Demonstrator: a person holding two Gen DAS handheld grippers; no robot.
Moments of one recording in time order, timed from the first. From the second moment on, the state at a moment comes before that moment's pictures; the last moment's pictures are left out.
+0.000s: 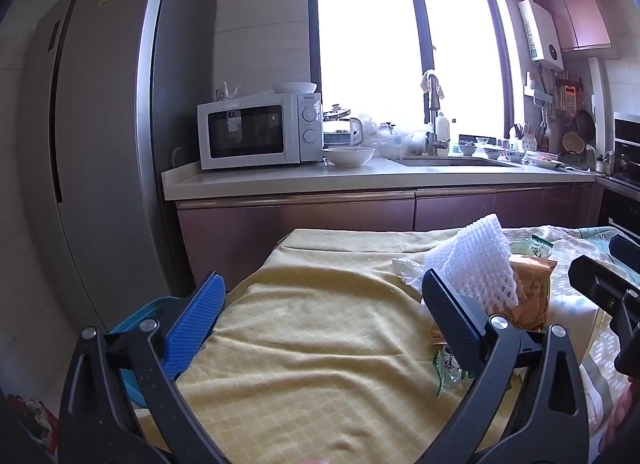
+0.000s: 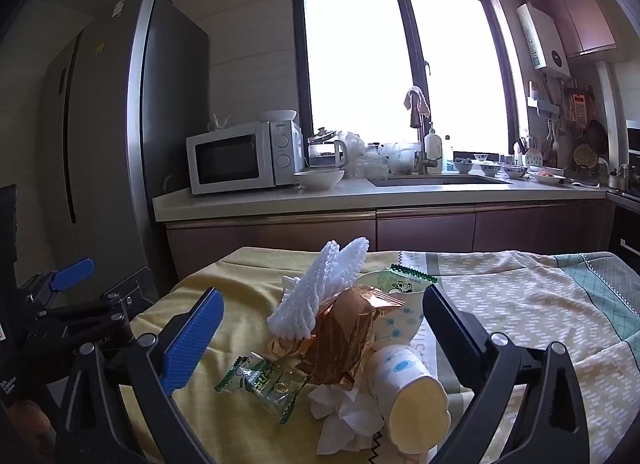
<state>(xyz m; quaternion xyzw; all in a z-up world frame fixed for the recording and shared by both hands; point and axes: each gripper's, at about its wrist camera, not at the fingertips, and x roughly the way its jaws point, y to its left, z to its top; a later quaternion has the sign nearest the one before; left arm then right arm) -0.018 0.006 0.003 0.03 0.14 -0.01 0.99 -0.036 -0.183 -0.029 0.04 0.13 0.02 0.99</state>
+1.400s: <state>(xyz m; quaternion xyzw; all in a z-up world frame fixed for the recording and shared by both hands) -0.025 0.007 0.008 0.02 0.13 -0.01 0.99 -0.037 -0.186 -0.031 0.05 0.13 0.03 0.99</state>
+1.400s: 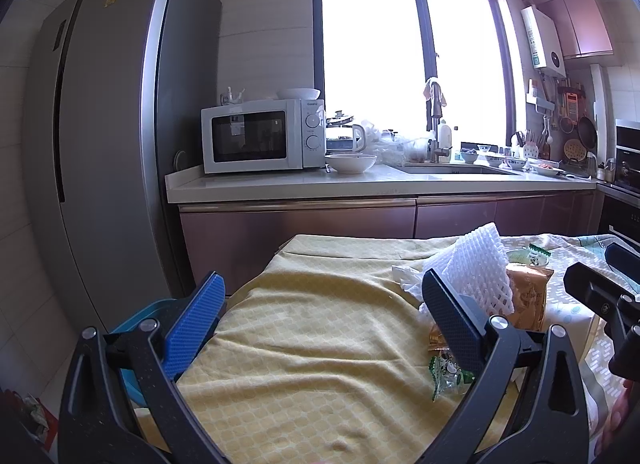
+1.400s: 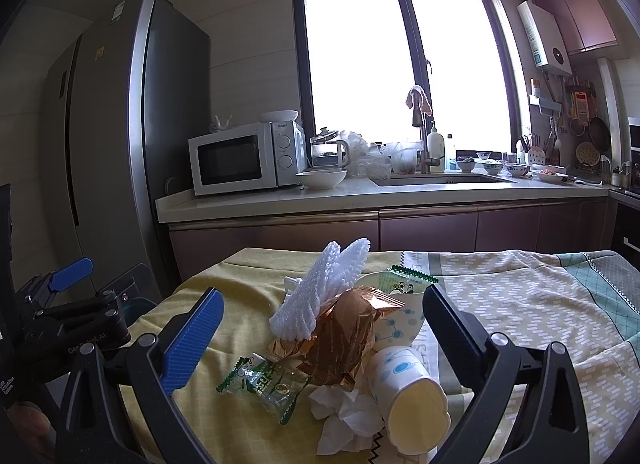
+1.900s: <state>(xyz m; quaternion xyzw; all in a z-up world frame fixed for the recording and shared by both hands) -0.026 0.008 0.008 0.02 0.13 -0.01 0.99 -0.037 -0.188 -0.031 0.05 0.13 0.03 0.99</state>
